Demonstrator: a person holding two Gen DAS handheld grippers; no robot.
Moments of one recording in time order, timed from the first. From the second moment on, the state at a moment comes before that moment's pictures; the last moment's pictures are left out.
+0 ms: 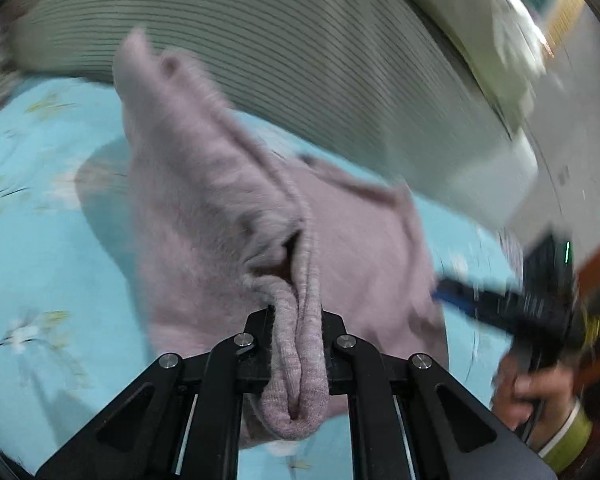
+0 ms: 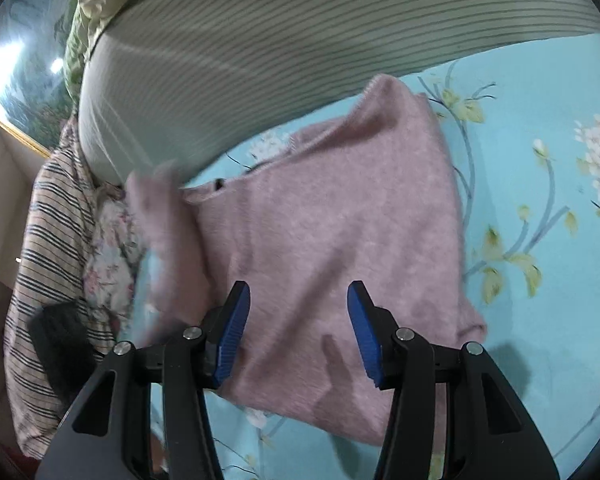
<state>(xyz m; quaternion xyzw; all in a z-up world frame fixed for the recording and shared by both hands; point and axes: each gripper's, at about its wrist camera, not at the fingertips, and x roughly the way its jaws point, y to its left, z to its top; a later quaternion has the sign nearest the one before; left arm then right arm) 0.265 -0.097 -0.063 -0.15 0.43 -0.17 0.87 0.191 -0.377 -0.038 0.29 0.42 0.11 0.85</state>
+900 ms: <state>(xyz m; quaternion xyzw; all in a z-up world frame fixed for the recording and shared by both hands) 0.266 -0.152 -0.061 -0.12 0.47 -0.26 0.84 0.287 -0.346 0.011 0.28 0.39 0.21 0.85</state>
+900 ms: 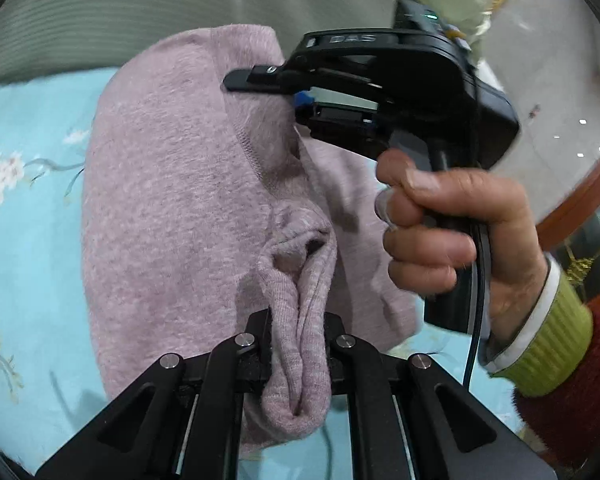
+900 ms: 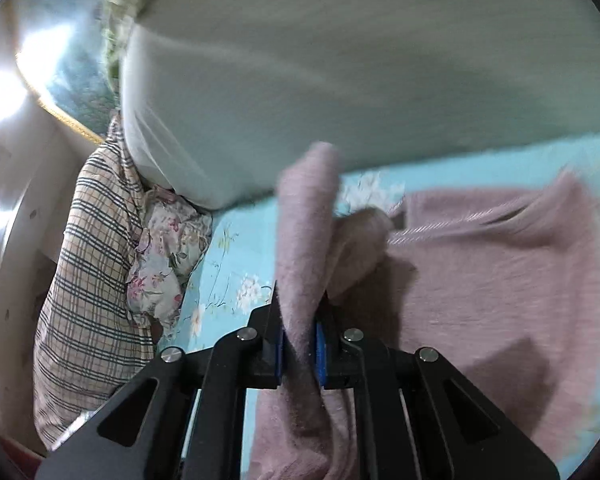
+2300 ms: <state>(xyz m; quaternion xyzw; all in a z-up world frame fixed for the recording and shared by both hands) 0.346 -0.096 -0.110 -0.22 0.53 -0.18 0.80 0.204 -0.445 -0.050 0.28 0.44 0.08 0.85</state>
